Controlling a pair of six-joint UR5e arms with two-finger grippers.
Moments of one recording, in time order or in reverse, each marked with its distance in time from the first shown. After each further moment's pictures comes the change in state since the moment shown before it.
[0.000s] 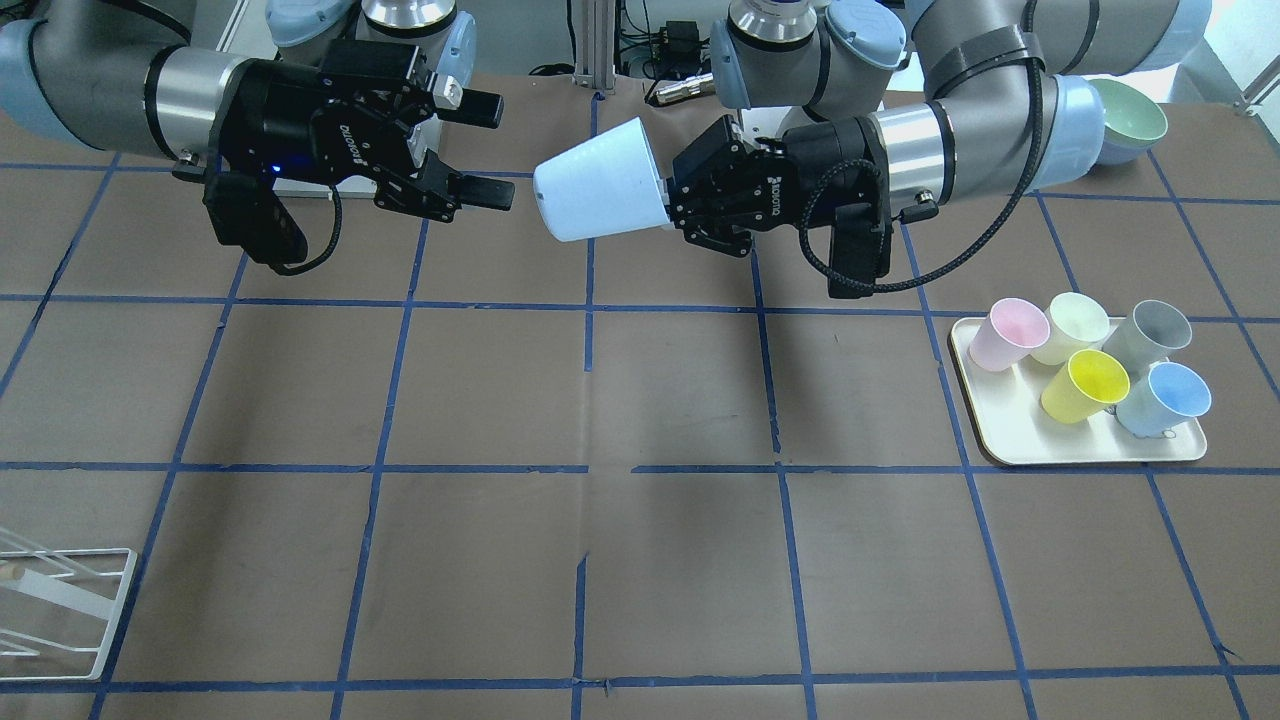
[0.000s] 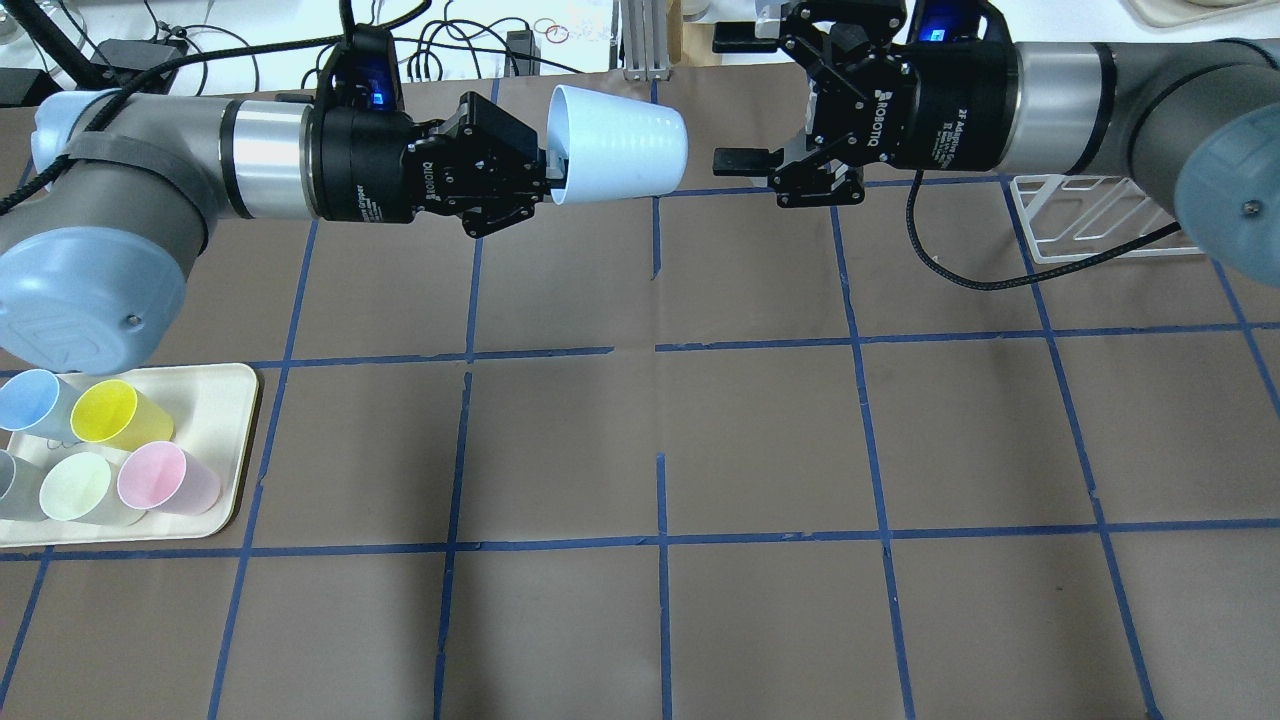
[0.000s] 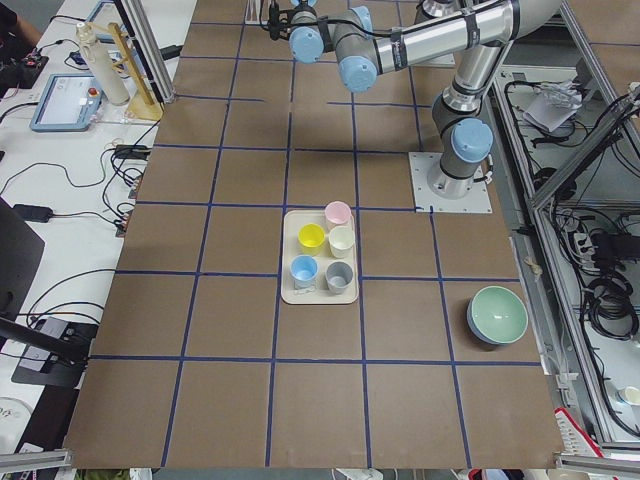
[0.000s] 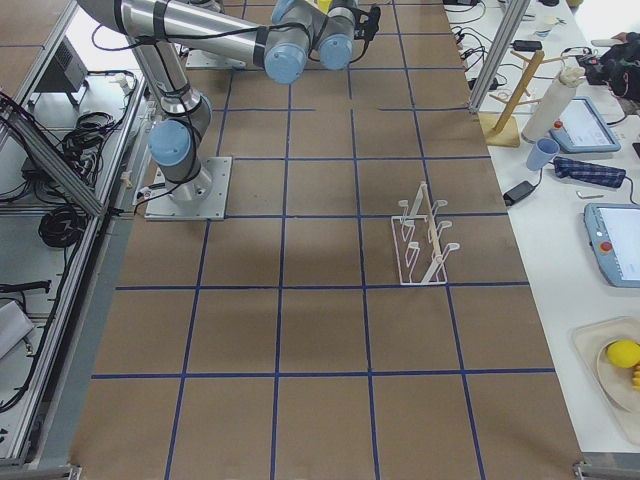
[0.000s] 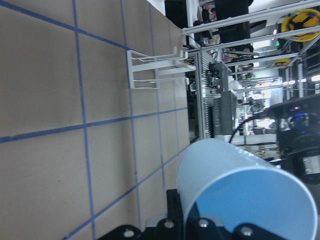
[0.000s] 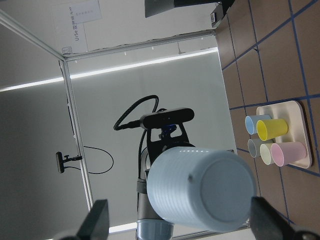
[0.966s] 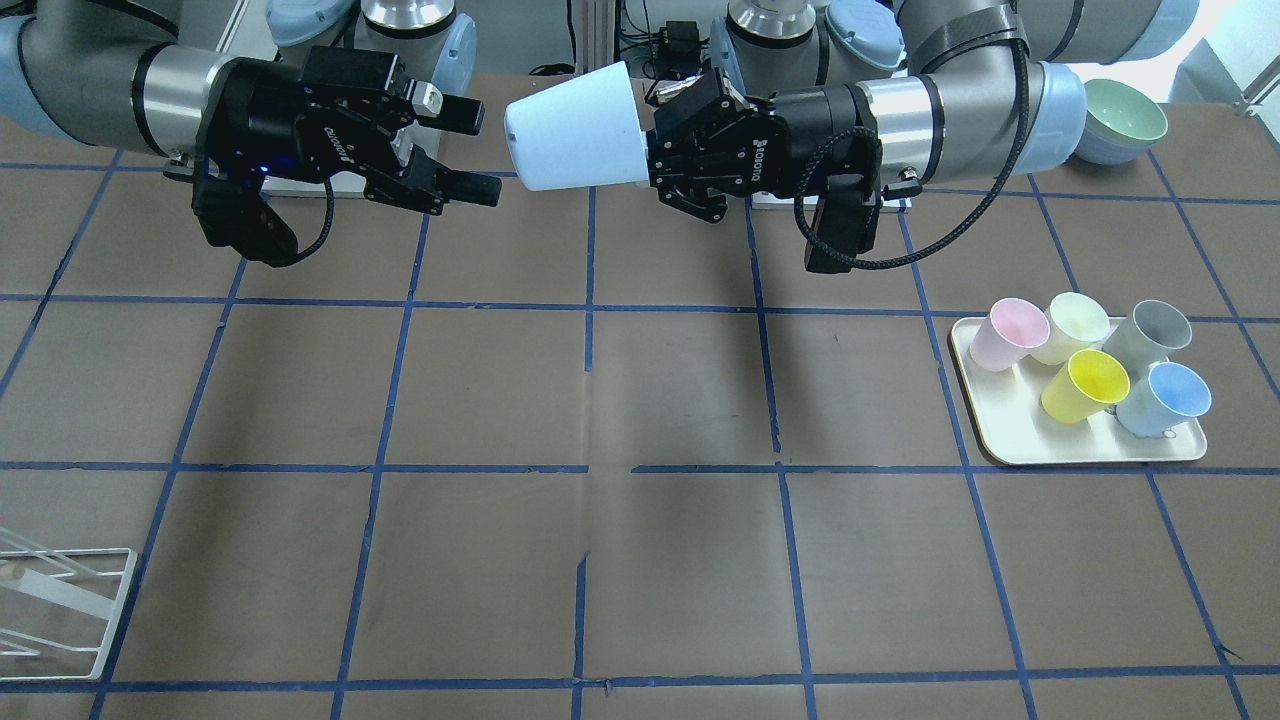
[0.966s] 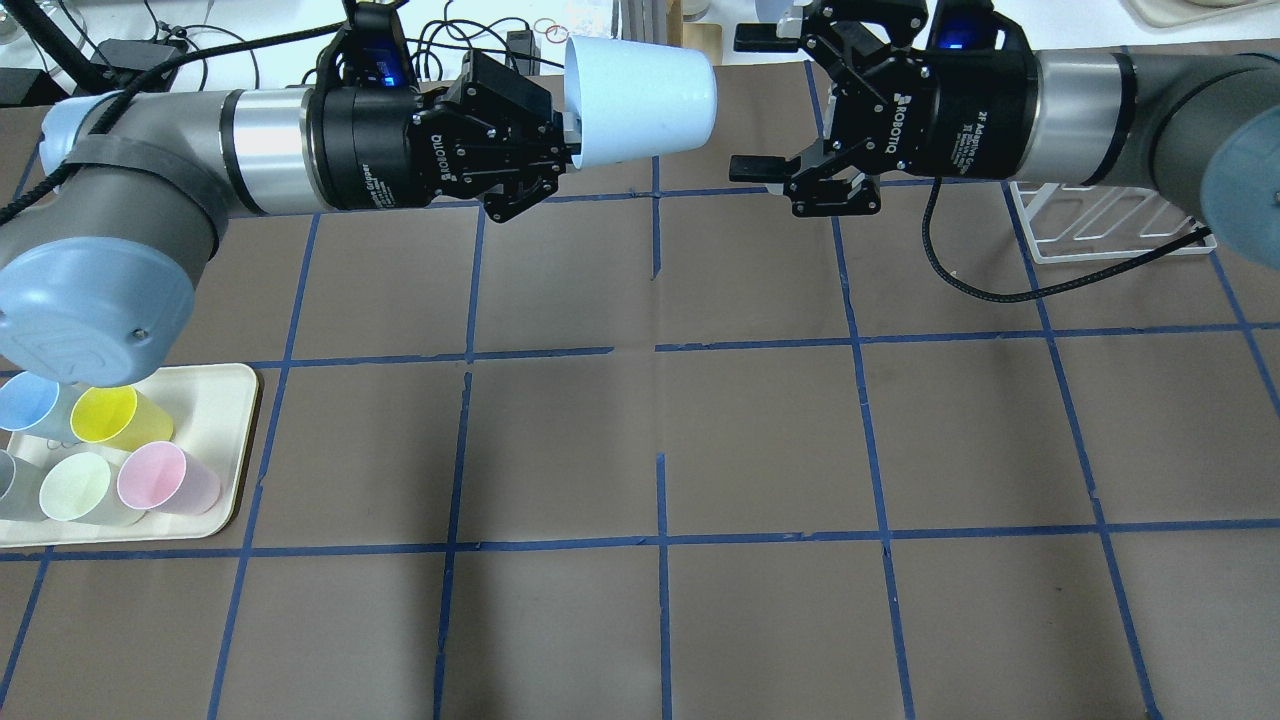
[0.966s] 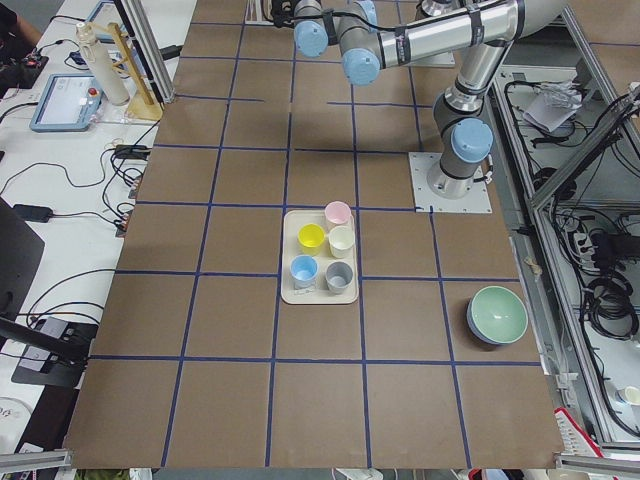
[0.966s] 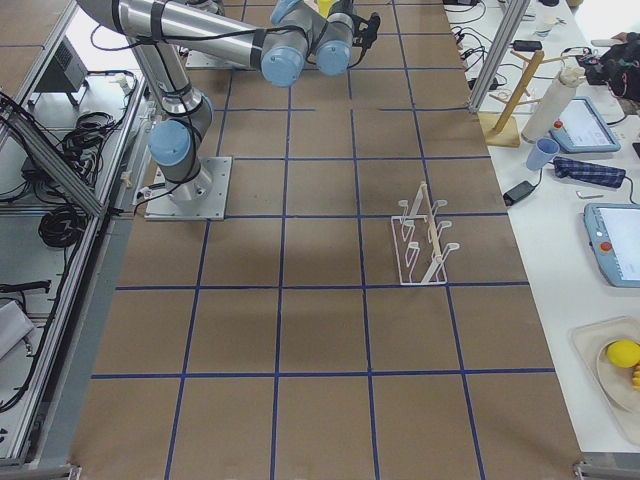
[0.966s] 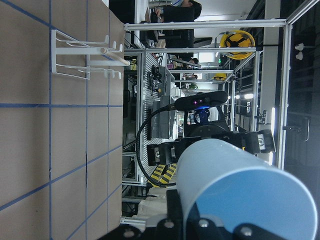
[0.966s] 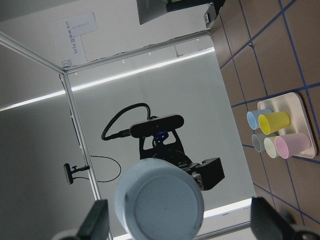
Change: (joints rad) left arm -0.033 0.012 -0.002 0.003 -0.109 -0.063; right arm -0.011 -0.014 0.000 0.094 0.008 0.025
